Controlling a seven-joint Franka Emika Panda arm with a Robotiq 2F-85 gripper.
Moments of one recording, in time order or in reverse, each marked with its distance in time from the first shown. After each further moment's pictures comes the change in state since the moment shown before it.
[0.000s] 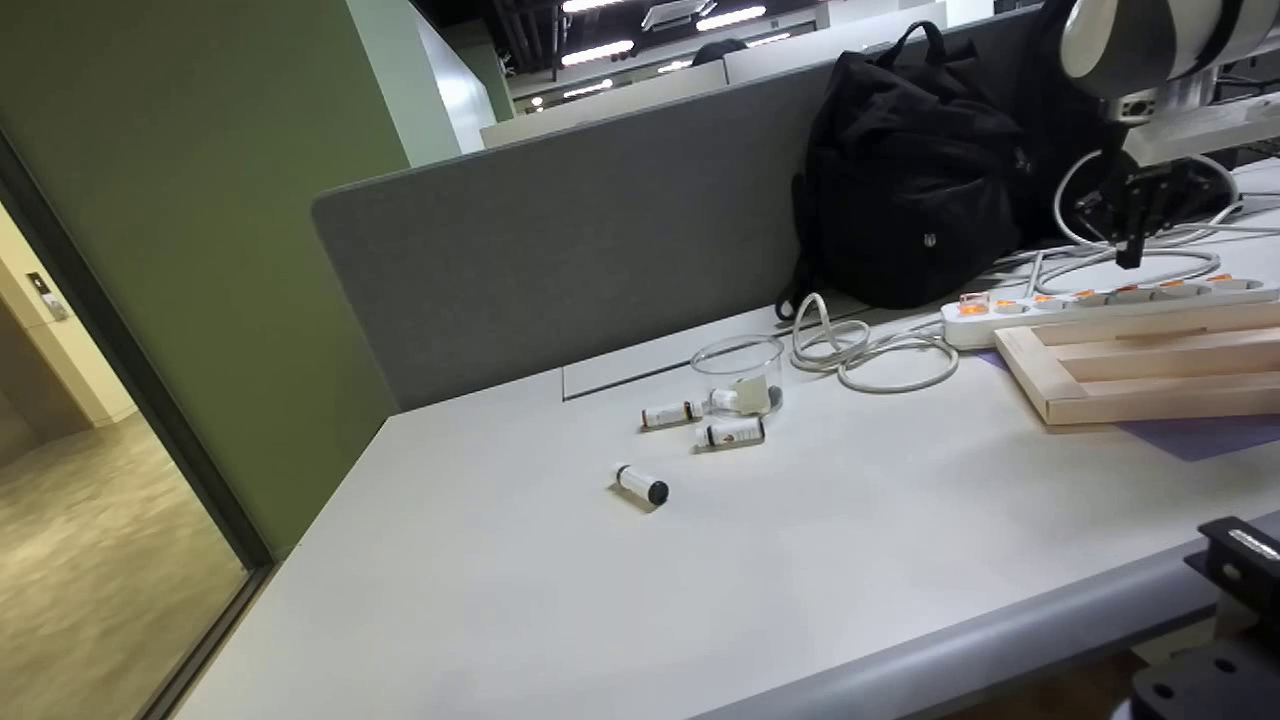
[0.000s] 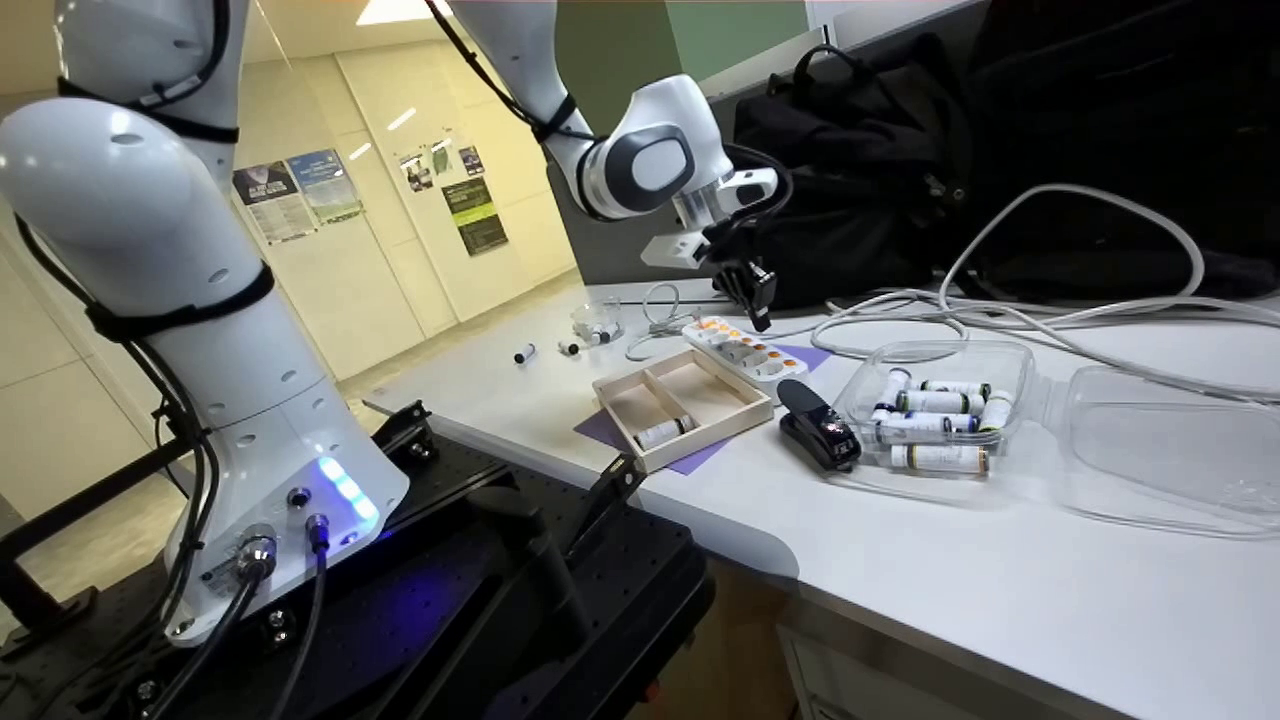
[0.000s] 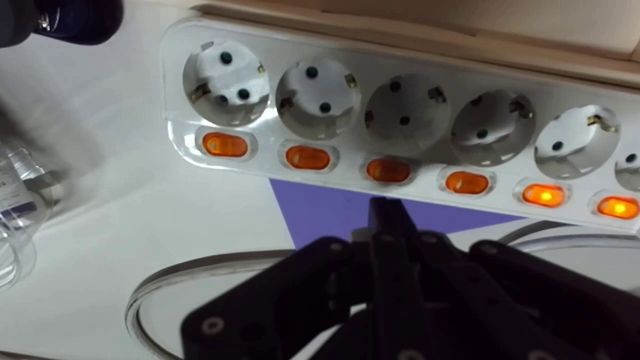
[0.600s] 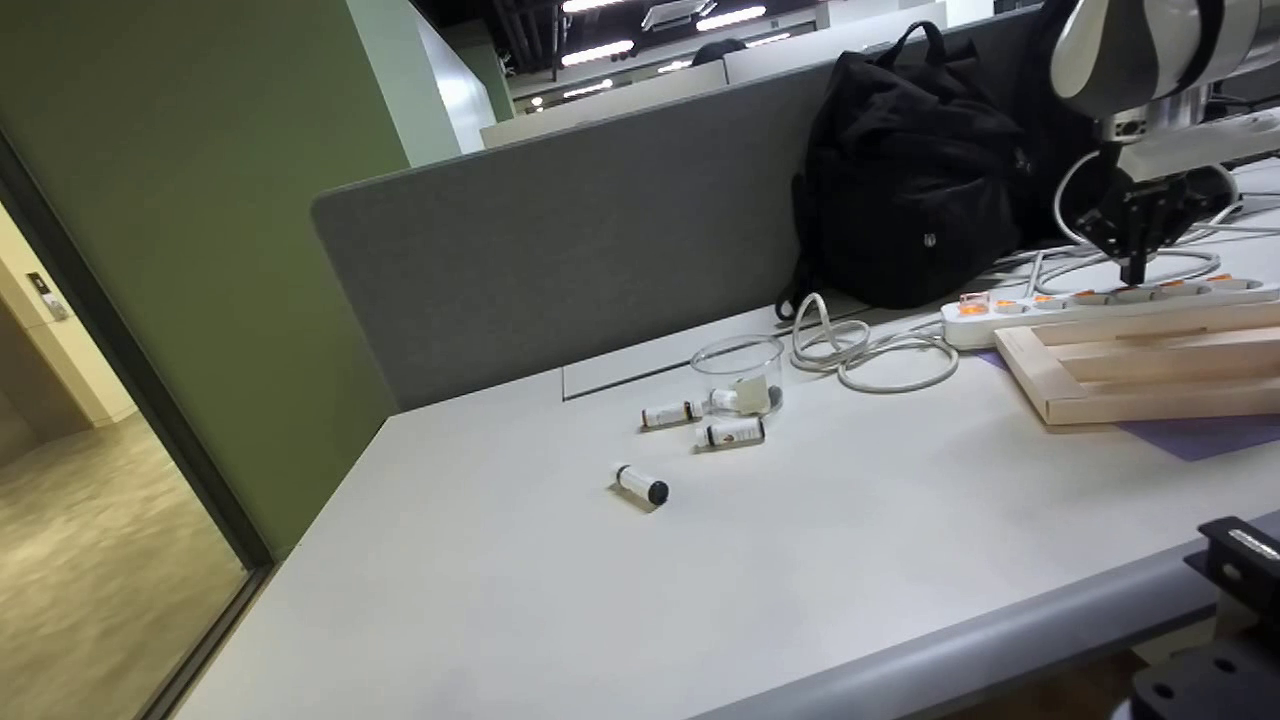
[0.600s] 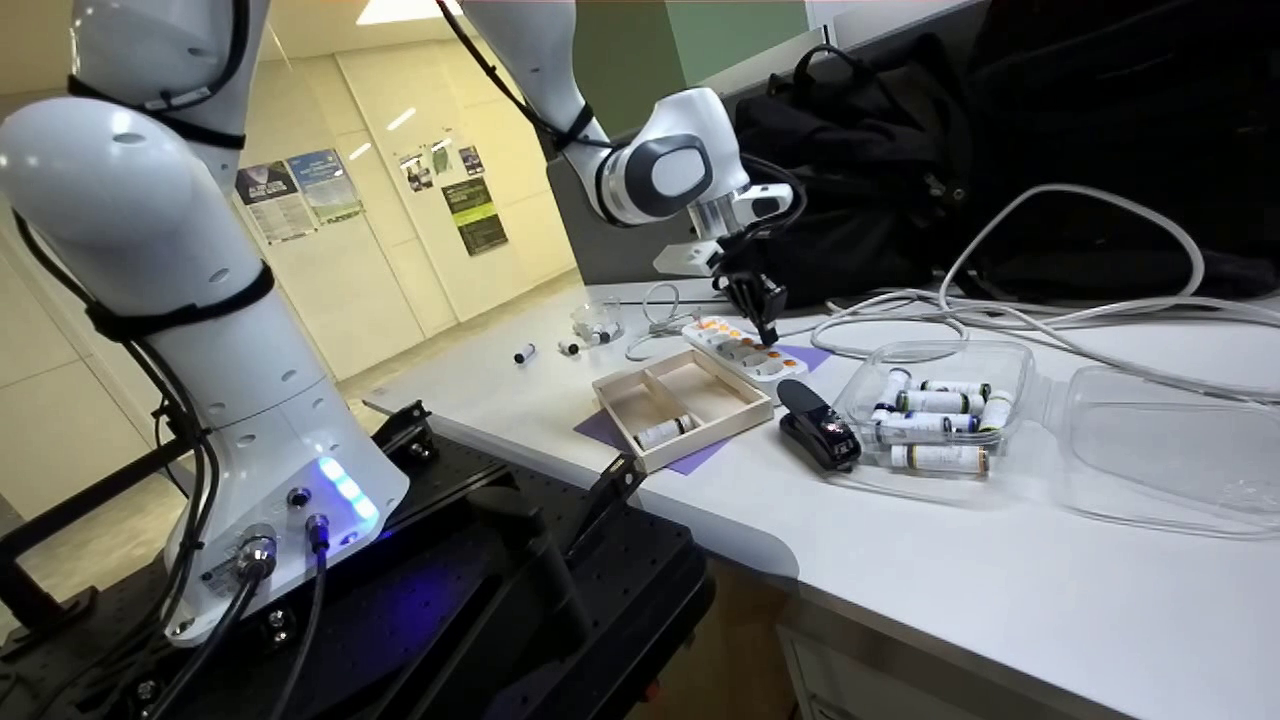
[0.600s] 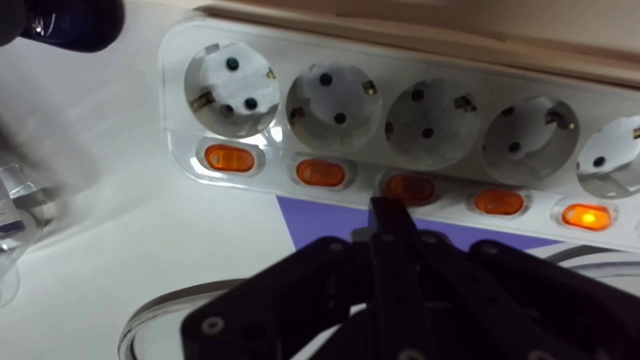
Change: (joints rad) arm 0.011 0.070 -0.019 0.086 0.000 -0.085 0.001
